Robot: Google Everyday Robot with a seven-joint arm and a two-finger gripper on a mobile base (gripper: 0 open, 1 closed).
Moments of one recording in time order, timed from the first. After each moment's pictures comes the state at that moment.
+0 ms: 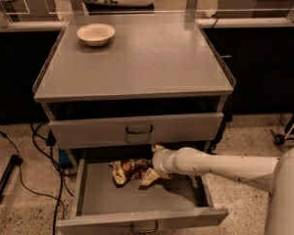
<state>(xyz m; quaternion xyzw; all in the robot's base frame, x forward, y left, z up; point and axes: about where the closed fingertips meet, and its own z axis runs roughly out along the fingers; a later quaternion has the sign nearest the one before) 0.619 -0.005 0.441 -0.62 0.66 0.07 0.42</state>
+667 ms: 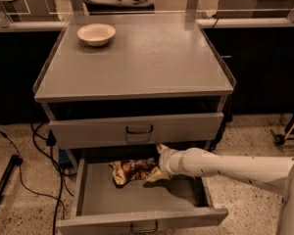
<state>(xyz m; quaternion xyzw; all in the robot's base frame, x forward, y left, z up) 0.605 -0.030 0.457 -0.61 0.68 0.06 0.40</state>
